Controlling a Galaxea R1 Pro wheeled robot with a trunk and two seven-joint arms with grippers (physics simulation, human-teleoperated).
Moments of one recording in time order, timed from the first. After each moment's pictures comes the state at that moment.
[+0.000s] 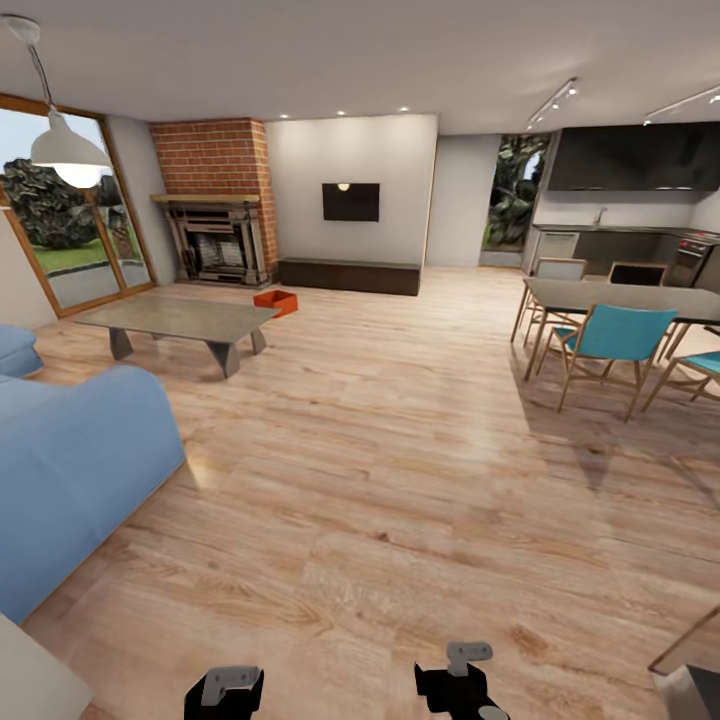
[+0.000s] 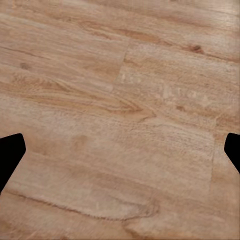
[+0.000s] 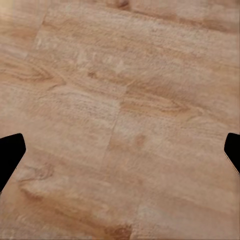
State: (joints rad) left arm -0.33 -0.01 0.03 -0.25 0.01 -0.42 -0.02; right arm -0.47 0.11 0.02 -0.13 0.01 -0.20 -0.02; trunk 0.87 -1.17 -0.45
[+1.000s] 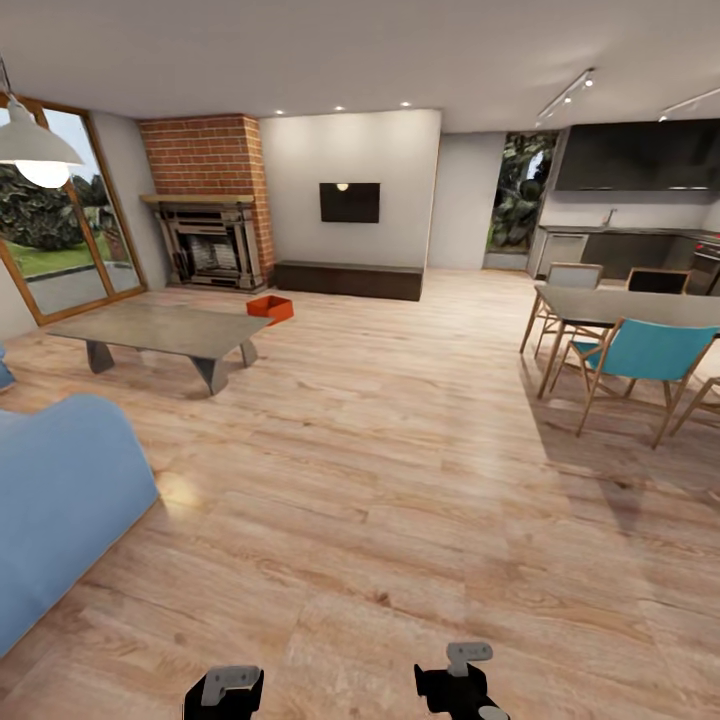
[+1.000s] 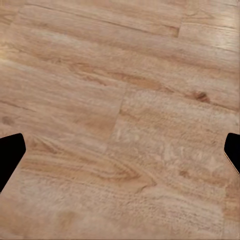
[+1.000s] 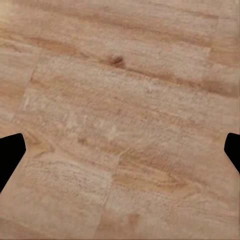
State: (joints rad) left arm -0.33 -0.01 0.03 -0.25 0.01 -0.42 -0.02; right arm -0.47 0.11 0.02 -0.13 0.01 -0.20 -0.02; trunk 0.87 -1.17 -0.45
